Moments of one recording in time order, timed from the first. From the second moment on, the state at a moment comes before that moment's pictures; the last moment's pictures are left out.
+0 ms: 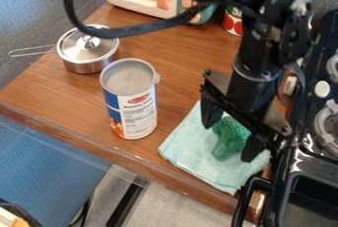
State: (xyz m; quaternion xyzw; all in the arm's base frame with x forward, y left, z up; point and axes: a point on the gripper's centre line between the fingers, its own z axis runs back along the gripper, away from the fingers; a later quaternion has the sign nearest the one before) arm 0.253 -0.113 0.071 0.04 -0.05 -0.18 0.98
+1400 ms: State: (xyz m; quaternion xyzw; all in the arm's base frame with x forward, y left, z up) arm 0.265 -0.075 0.036 0.08 -0.04 -0.13 0.99
